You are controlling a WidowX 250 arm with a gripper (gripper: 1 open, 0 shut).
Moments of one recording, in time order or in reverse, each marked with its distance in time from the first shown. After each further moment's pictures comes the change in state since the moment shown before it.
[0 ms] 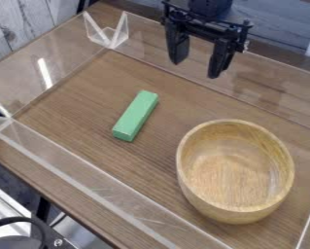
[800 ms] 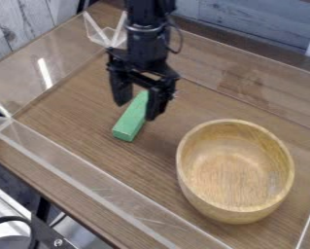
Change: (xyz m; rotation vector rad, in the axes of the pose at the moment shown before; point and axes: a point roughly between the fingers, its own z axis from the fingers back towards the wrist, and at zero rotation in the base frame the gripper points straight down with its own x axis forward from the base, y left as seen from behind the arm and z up) arm -0.042 0.063 -0.061 0.007 0.071 0.026
